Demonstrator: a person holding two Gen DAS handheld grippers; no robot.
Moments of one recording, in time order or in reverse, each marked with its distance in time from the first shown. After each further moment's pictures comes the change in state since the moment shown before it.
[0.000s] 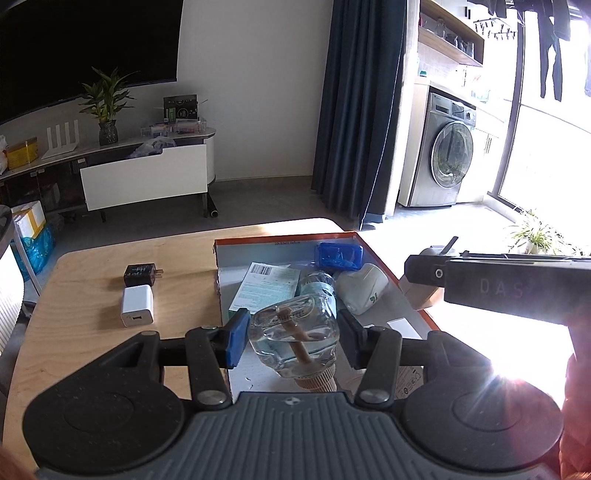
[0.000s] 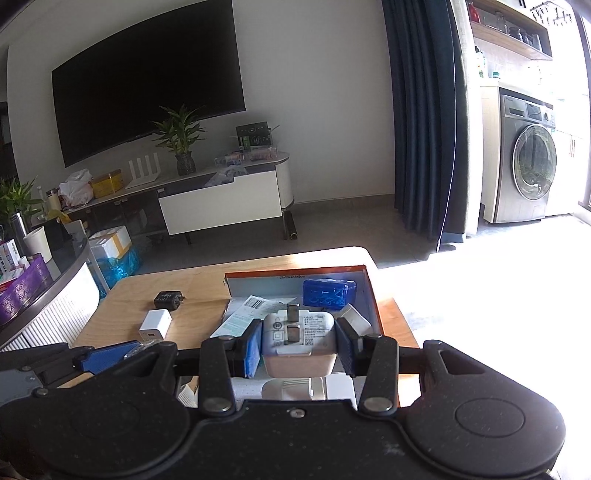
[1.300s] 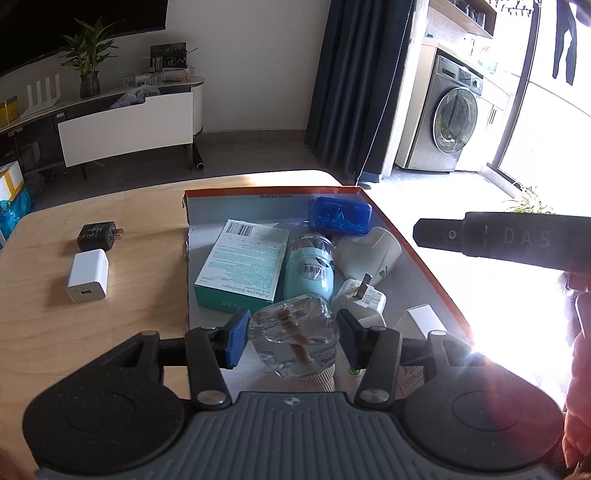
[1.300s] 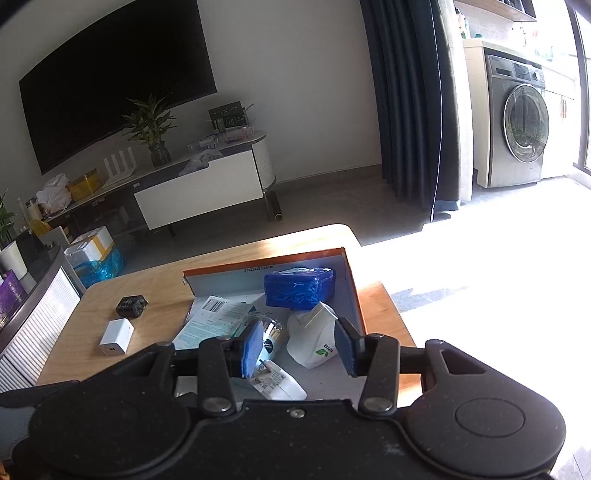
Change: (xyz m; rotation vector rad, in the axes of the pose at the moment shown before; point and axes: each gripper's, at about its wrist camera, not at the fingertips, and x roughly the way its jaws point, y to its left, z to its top) left arm 0.065 -0.005 0.003 -0.041 0.156 -0.051; right arm 0.059 -0.039 0.007 0.095 0.064 -0.017
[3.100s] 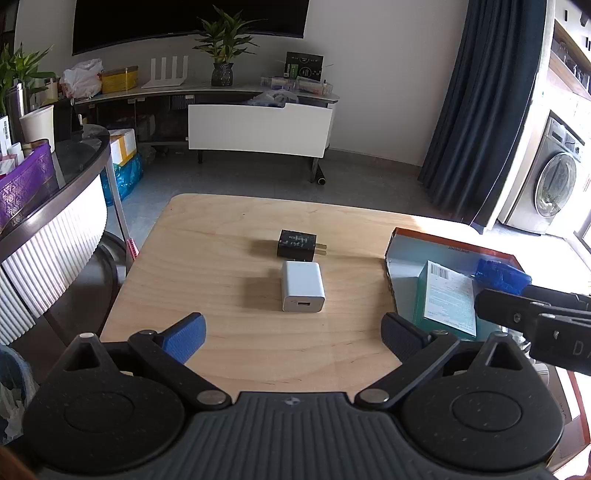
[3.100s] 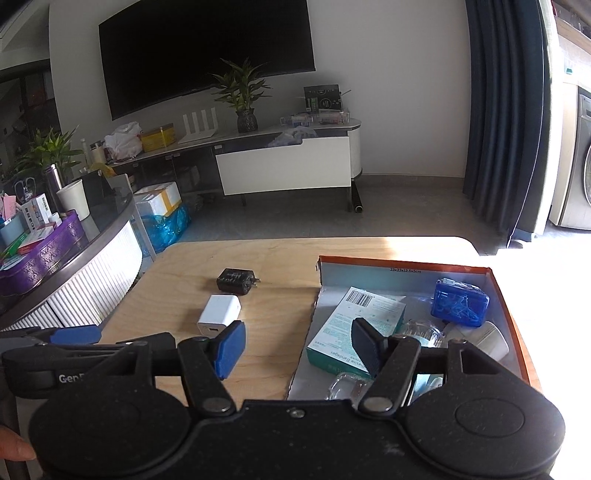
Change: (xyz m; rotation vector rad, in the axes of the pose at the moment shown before) left arm -0.049 0.136 0.005 -0.226 -0.057 0.276; right arm 0.029 0.135 -0.006 -0.218 0.056 0.167
